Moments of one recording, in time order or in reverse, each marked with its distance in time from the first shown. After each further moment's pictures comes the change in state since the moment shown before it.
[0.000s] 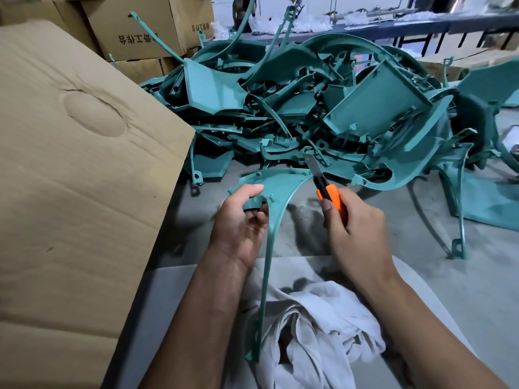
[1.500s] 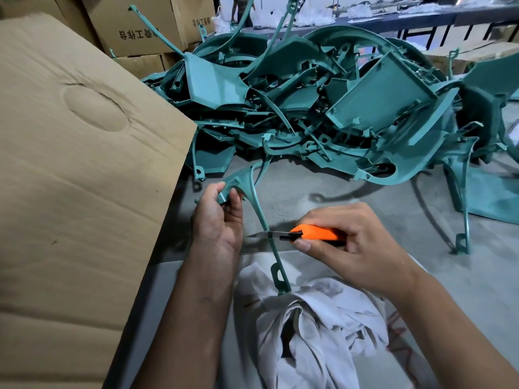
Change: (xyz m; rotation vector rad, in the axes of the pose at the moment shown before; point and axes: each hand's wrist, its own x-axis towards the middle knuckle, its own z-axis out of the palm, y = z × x) left_hand 0.019 0.016 -0.024 -0.375 0.287 0.063; right_hand 0.000 -0.029 -0.031 0.386 -0.492 -0.422
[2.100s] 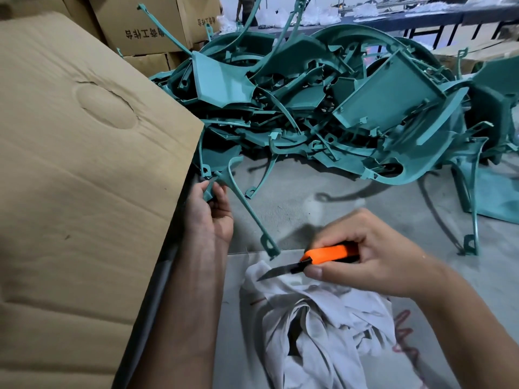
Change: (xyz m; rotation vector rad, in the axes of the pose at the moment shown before) left_hand 0.011 0.020 -0.009 -0.160 -0.007 0.043; right_hand -0.007 0.002 -0.013 0.230 -0.331 0.174
